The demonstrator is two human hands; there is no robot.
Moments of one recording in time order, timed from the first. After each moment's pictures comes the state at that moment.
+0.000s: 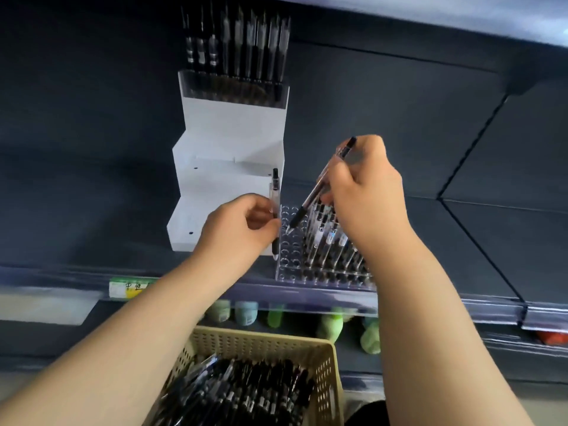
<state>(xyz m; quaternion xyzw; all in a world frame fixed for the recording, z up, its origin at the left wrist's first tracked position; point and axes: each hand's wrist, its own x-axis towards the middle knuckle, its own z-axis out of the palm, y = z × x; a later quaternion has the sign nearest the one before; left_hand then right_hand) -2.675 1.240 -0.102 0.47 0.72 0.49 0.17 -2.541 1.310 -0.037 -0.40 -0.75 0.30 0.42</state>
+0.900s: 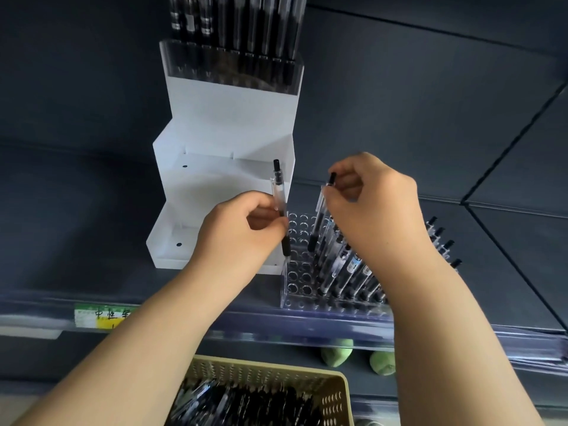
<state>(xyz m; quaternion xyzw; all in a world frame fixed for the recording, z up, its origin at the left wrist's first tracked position) -2.695 1.278 -0.113 0.42 0.71 0.52 0.20 -2.567 1.361 -0.069 -0.42 -0.82 0.17 0.34</state>
